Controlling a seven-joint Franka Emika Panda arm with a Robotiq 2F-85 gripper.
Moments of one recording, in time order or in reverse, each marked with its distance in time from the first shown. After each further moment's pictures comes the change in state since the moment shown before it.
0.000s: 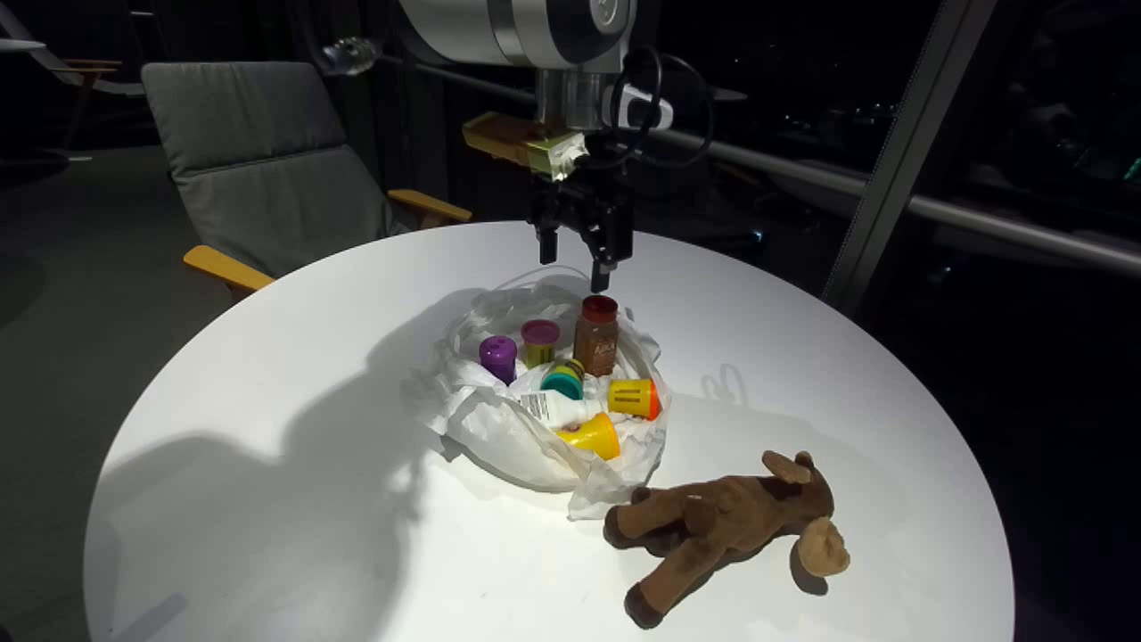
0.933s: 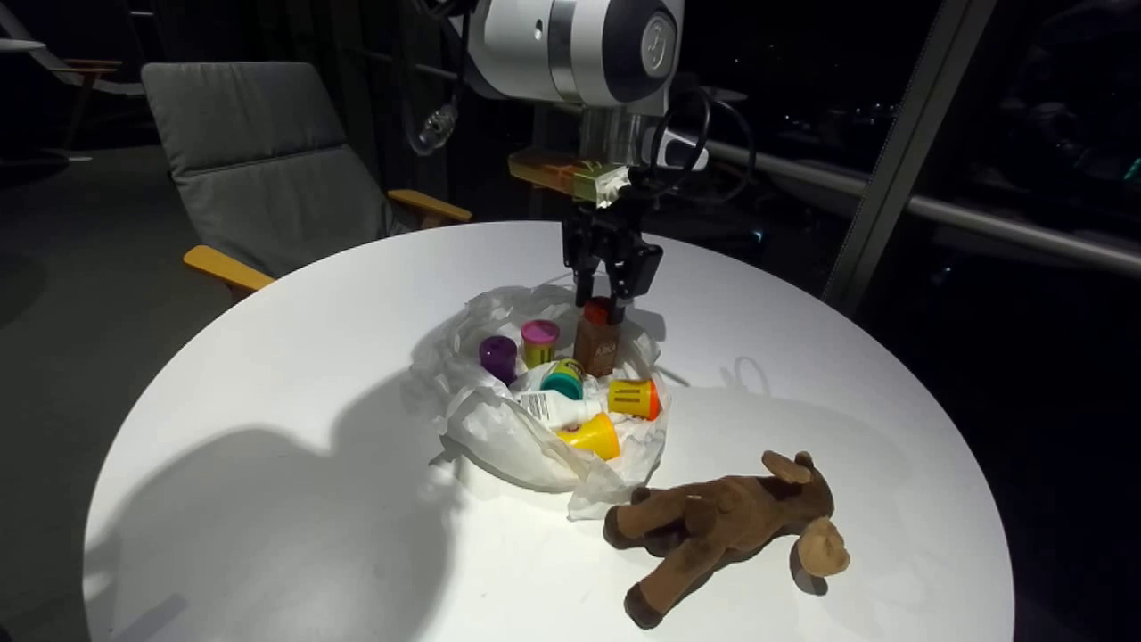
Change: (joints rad) arm -0.039 0.175 -0.019 0.240 0.021 -0.179 -0.022
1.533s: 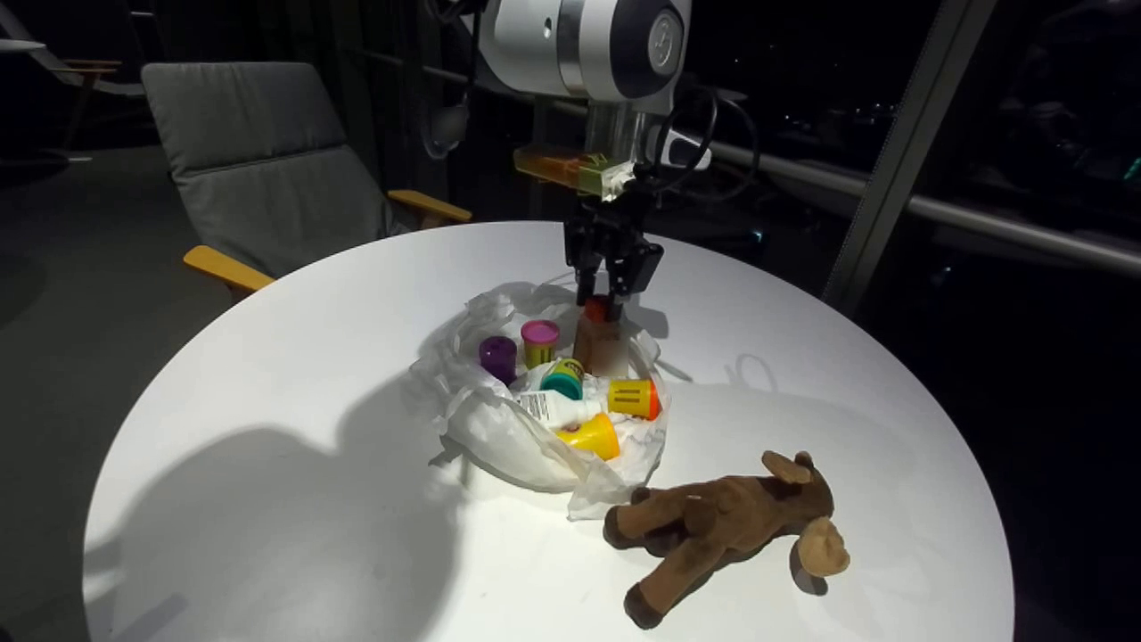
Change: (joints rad) arm -0.006 0.033 0.002 0.071 0.018 -0.064 -0.014
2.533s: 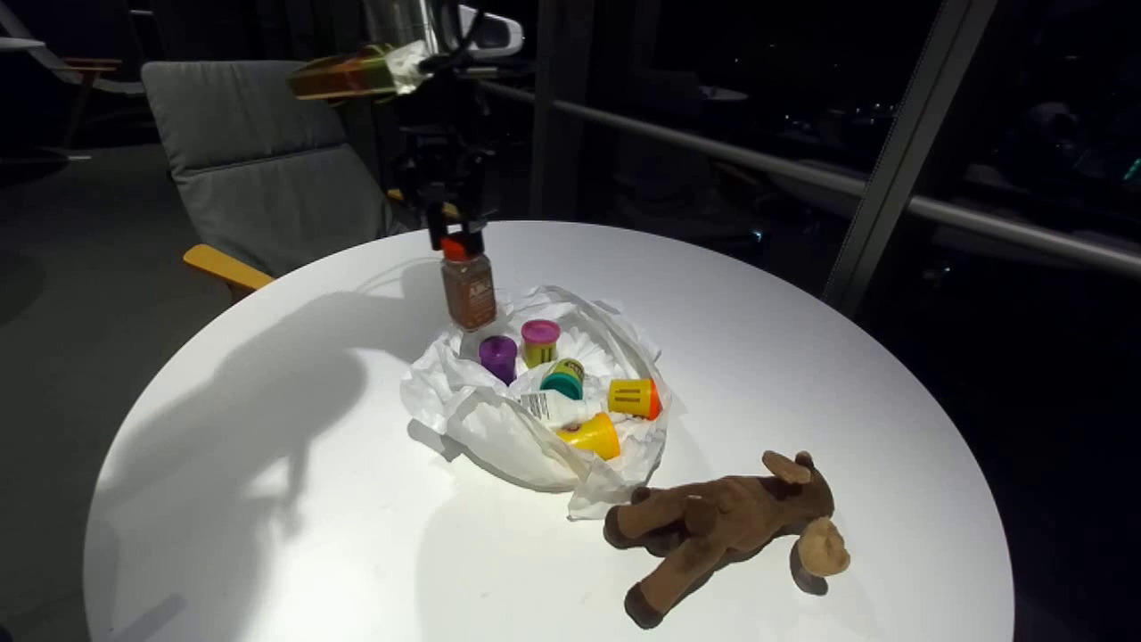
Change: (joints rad) arm 0.255 -0.469 0.022 -0.609 -0.237 0.216 0.094
